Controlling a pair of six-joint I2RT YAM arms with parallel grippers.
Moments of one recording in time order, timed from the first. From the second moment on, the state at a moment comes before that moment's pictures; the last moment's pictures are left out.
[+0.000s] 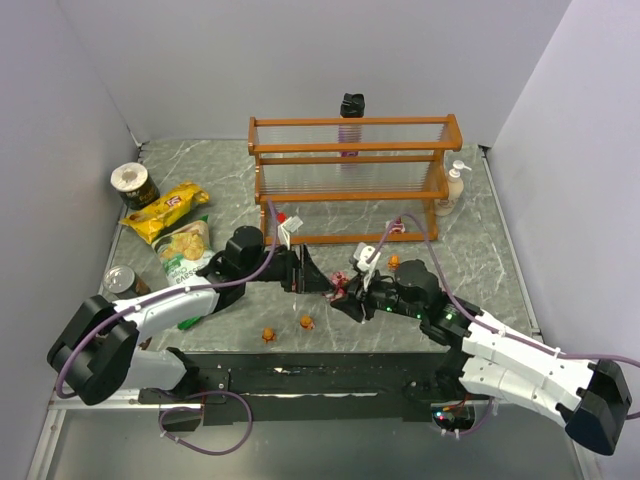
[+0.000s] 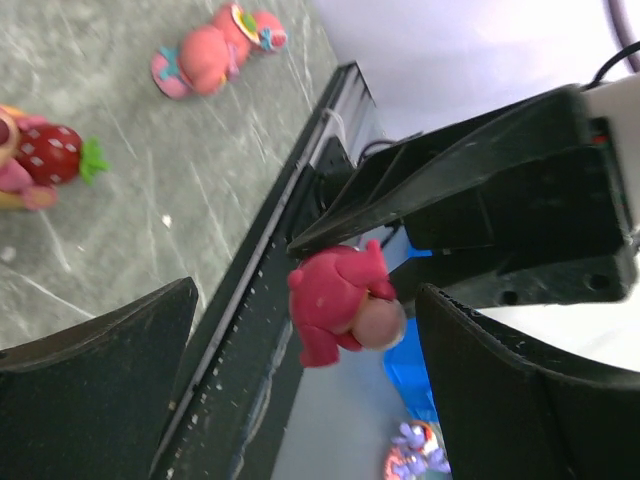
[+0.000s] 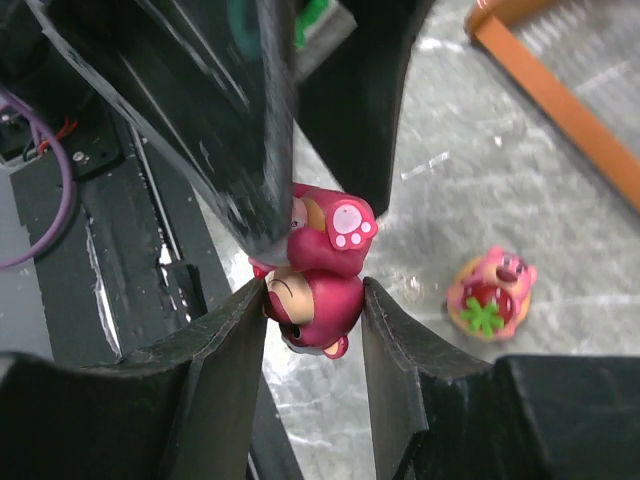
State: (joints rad) left arm -0.68 1.29 0.61 0.39 0.74 -0.85; right arm 0.86 0.79 0.49 -0.03 -0.27 0.06
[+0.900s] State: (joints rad) left arm -0.69 1.38 0.67 0.26 0.74 -0.94; right arm 1.05 0.92 0.62 -0.17 0.03 -0.15
